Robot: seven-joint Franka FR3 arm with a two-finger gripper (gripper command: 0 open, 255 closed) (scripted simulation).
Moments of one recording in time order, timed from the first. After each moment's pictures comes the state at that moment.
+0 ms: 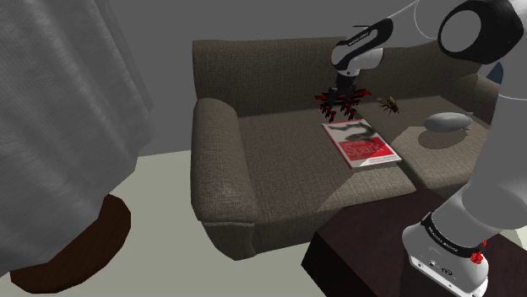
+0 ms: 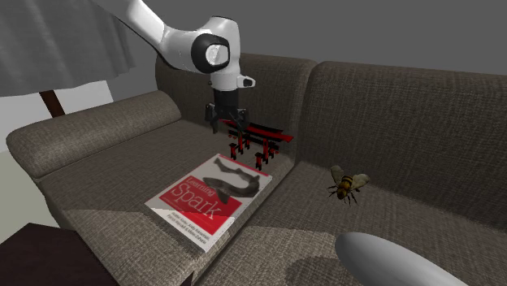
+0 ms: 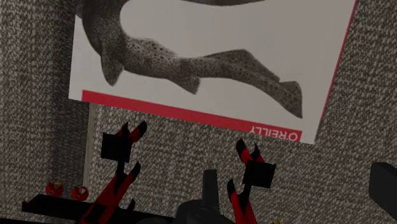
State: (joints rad) arm -0.12 0.42 -0.29 -1.86 0.17 2.23 -0.31
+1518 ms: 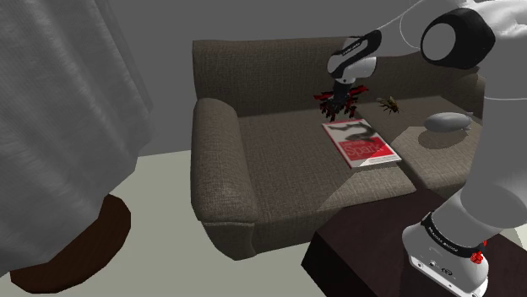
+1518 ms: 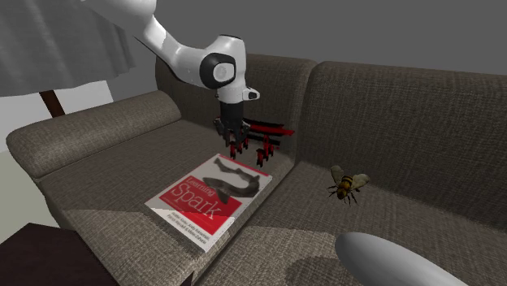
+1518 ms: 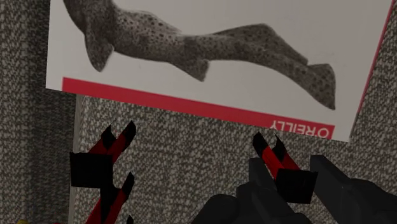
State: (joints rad) arm -0.15 0.53 -0.27 -1.81 0.21 2.28 -0.34
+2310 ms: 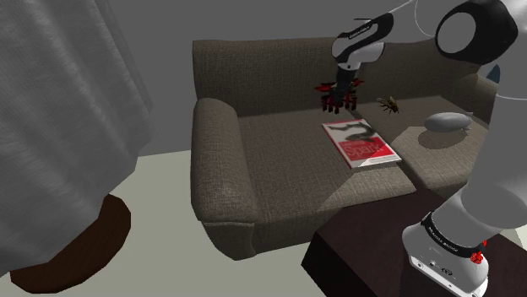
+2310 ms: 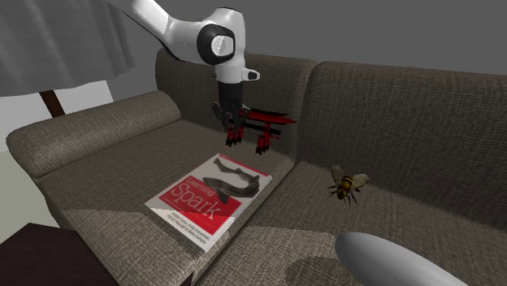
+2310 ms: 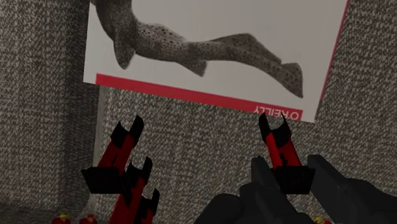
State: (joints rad) arm -0.13 0.44 -0.29 -1.78 0.18 2.16 -0.32
